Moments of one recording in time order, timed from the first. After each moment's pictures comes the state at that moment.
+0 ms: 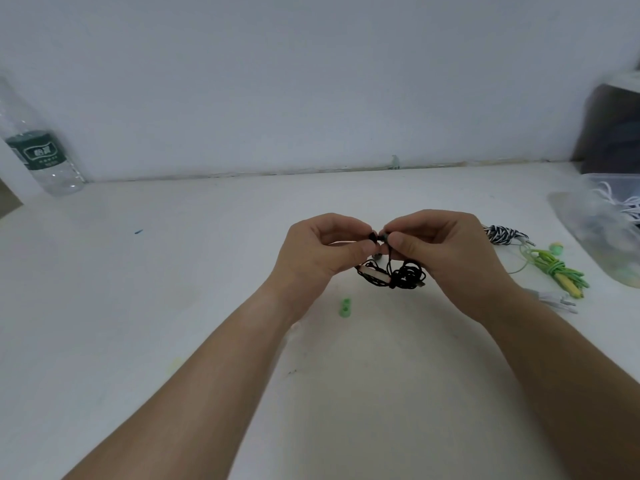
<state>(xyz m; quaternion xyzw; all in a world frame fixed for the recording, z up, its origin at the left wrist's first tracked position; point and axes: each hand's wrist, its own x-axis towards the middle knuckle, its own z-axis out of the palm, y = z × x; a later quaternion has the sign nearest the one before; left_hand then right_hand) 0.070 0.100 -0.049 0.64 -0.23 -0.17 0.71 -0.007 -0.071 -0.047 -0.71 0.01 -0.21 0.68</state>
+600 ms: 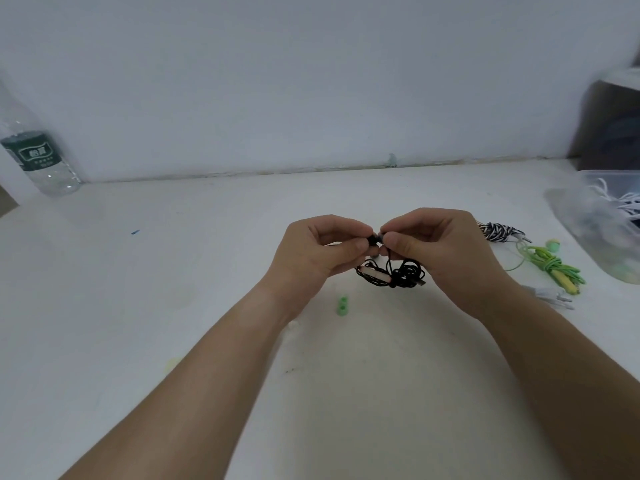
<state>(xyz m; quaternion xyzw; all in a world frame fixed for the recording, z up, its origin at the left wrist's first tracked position) 0.069 0.100 -0.048 0.62 -0.24 -0.21 0.72 -0.007 -0.074 -0.048 -0.72 0.01 -0.20 0.66</state>
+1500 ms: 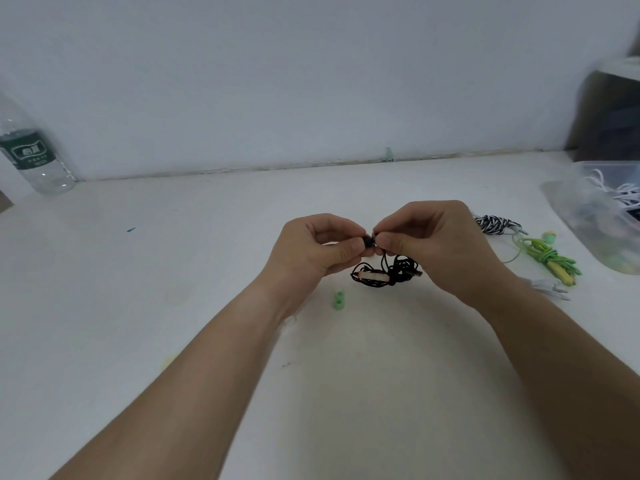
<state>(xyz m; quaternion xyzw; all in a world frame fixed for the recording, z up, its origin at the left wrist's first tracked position) 0.068 0.100 -0.052 0.63 -0.23 -0.22 0.71 -0.009 -0.077 -0.046 -0.78 -0.03 -0.21 0.60</state>
